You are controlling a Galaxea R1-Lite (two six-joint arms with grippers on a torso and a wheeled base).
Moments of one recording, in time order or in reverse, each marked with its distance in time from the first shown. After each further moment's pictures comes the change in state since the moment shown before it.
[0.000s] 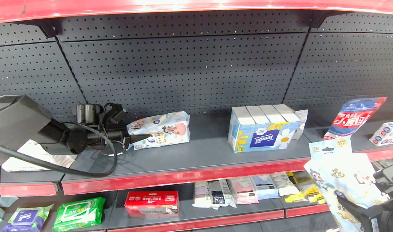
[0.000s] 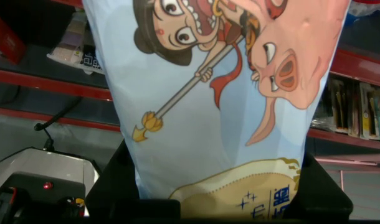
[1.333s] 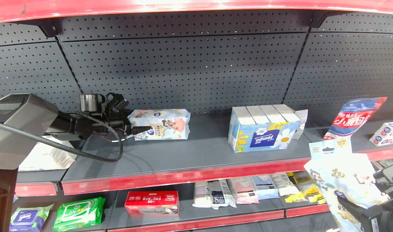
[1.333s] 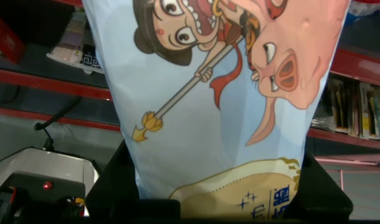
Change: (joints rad) left arm 0.016 0.116 -0.320 0.151 0.007 0.023; right arm 0.000 0.001 0.001 0.000 -0.001 0.000
